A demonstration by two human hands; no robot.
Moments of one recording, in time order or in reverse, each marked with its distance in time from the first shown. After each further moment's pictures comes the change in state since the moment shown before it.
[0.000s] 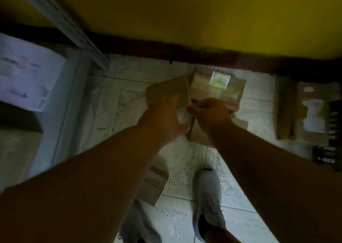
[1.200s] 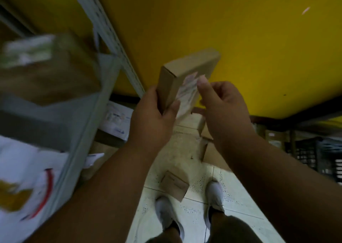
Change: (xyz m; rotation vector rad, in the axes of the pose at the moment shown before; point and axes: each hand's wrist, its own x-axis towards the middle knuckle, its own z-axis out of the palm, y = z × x) left_hand -0.304 0.131 -0.362 -0.431 0.660 0.210; right_hand -0.403 -0.342 -0.128 0.423 0.047 -0.449
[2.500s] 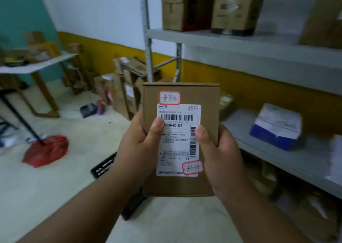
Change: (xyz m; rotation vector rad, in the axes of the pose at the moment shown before) left_hand -0.790 0.364 -0.014 0.023 1.922 -0.636; right_hand -0.643 -0.017 -0.239 -0.118 -2.138 -0.454
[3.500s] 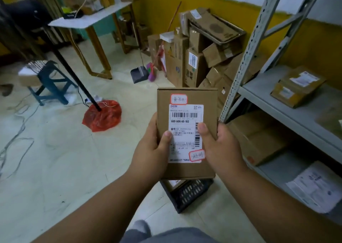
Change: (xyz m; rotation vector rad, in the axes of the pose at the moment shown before) left_hand 0.263 -0.245 -0.297 0.223 0.139 -0.426; right_hand 0.246 0.142 0.424 -0.322 -0.306 0.197
